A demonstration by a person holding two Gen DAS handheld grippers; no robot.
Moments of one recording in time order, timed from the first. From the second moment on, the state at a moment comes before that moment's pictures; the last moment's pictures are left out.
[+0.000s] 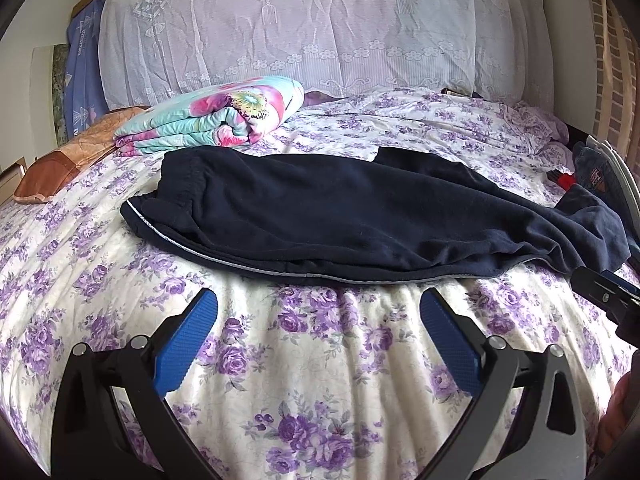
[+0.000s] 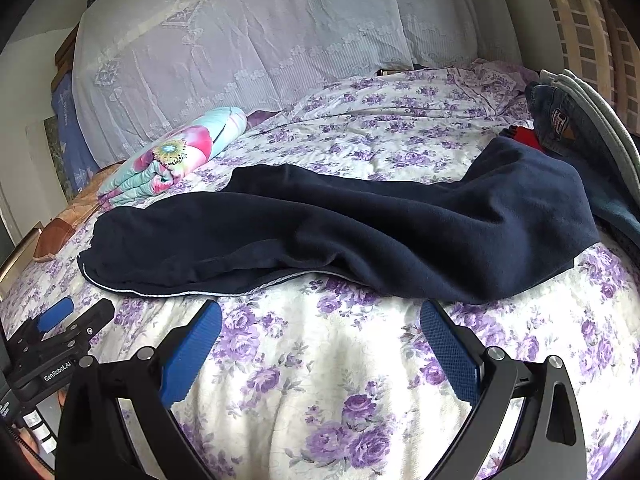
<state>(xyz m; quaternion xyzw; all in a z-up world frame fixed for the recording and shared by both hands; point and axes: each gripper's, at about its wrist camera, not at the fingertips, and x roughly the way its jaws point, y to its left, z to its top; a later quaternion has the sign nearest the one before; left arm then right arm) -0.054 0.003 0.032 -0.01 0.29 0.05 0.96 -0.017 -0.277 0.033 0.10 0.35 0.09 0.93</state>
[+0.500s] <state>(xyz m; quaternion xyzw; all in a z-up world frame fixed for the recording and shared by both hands) -0.054 0.004 0.032 -0.02 0.29 0.05 0.95 -0.016 -0.278 0.032 0.10 0.35 0.09 0.93</state>
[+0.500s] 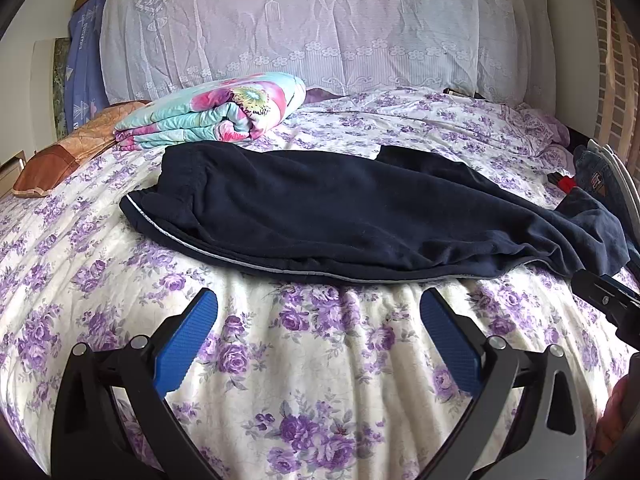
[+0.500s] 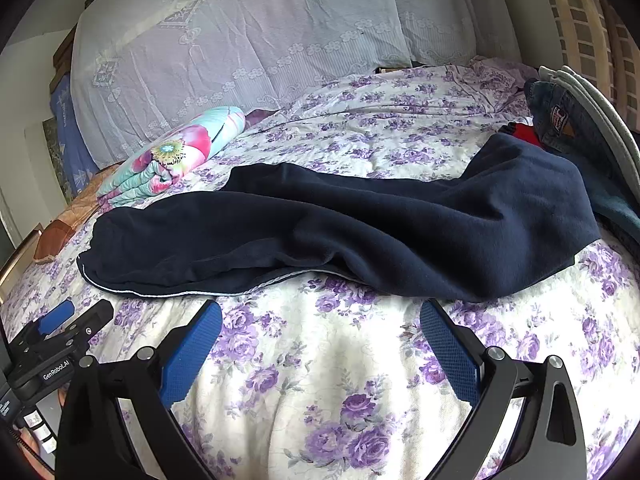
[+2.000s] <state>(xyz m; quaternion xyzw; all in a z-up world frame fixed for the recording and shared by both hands) -0.040 0.014 0.023 -0.08 0.33 -0.01 0.94 -0.014 -0.280 0.028 0.12 0.35 0.09 0.93</state>
